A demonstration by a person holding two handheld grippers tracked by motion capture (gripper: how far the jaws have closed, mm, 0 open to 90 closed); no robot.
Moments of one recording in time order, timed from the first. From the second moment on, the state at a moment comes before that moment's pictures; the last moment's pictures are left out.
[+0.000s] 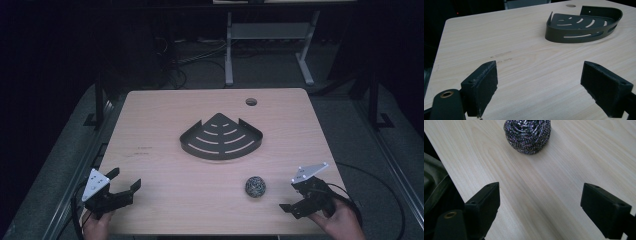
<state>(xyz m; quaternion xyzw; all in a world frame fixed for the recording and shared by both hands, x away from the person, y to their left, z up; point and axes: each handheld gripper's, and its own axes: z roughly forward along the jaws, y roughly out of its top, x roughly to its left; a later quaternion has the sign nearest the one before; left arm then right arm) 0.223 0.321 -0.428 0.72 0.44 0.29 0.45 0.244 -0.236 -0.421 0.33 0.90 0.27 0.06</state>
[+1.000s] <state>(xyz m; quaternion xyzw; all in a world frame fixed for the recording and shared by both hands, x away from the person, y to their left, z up) 0.222 0.324 -0.427 0.72 0.44 0.29 0.46 0.264 -0.195 -0.414 0.29 0.92 0.25 0.05</state>
